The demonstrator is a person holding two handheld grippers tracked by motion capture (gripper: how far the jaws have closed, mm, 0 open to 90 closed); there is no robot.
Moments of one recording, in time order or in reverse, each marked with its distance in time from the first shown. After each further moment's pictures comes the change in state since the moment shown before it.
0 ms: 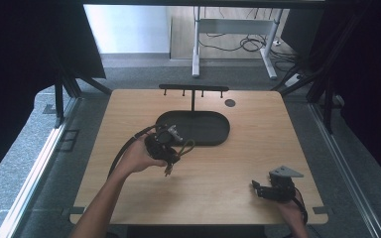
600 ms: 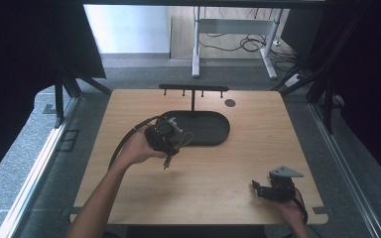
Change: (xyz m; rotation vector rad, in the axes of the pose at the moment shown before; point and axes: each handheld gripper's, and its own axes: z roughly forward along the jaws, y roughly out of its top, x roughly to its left) left arm 0.019 0.012 -0.006 0.017 0.019 -0.016; right arm 0.000 0.000 0.000 -0.001 0.000 -0.001
